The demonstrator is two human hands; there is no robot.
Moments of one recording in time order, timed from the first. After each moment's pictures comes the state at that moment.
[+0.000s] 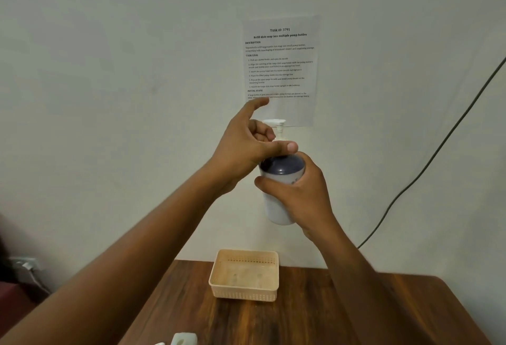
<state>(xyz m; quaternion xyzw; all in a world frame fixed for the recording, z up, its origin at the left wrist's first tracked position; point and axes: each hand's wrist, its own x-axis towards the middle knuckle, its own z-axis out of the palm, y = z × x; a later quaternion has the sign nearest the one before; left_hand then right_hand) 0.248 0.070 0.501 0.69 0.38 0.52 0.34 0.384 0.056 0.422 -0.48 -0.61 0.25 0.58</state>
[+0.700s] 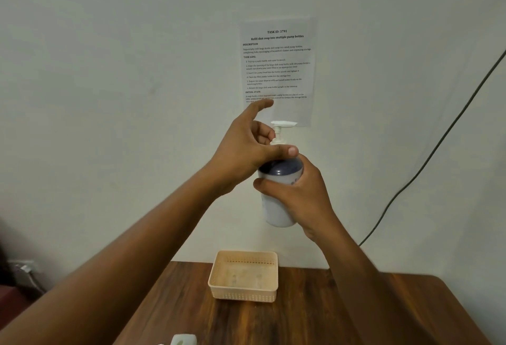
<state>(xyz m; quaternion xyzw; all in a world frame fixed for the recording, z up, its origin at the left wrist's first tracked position) 0.251 0.066 0.502 0.71 0.38 0.50 0.31 0.389 0.052 0.426 -0.45 -0.62 0.28 0.58</state>
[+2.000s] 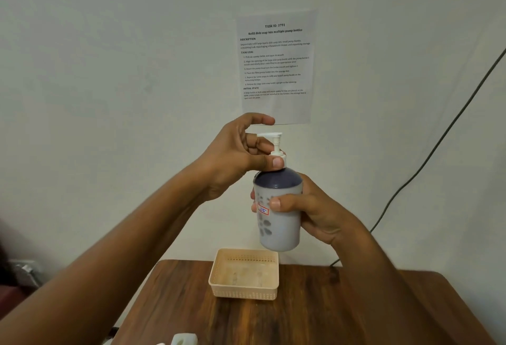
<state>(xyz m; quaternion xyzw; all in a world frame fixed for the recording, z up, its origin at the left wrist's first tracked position) 0.233 0.065 0.496 0.70 0.35 0.44 0.44 0.418 0.060 0.414 -0.27 -0.66 0.56 0.42</state>
